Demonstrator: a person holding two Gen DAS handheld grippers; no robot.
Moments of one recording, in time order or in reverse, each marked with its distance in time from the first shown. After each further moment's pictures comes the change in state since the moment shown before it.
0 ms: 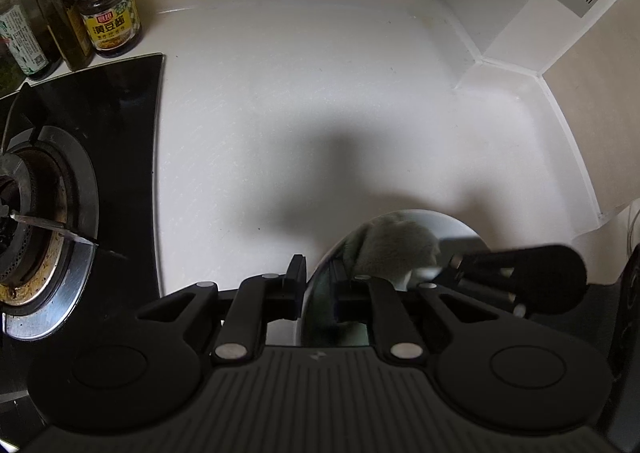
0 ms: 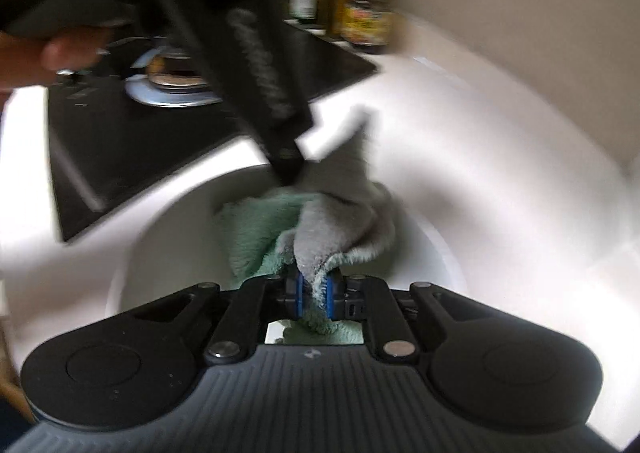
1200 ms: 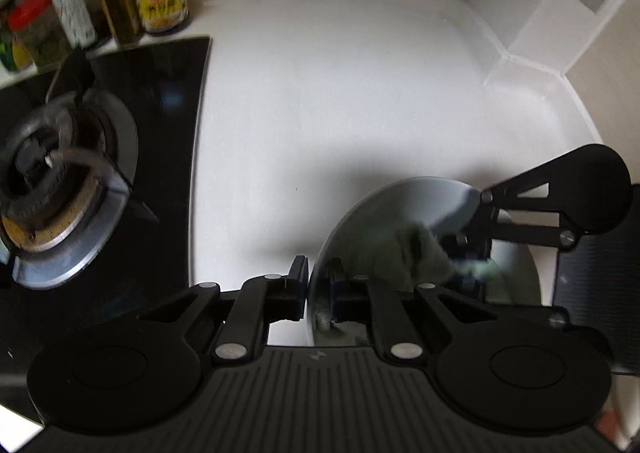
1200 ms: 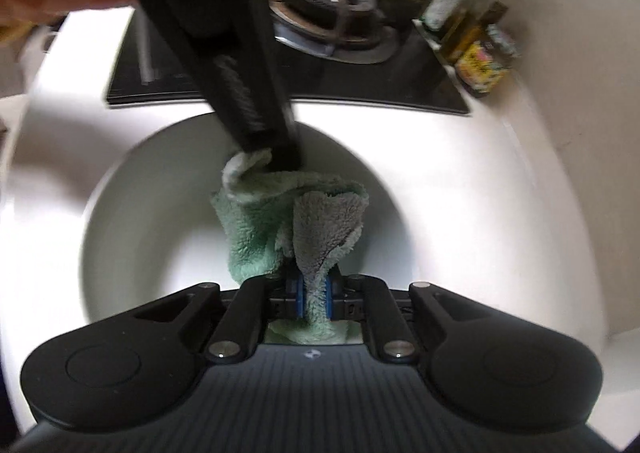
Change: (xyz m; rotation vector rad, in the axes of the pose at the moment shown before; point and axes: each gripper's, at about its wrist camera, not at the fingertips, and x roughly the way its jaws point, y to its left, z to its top) left arm -0.005 0.001 -0.049 -0.014 -0.095 0.109; right arm 0.017 0.008 0.001 -0.549 0.153 0.054
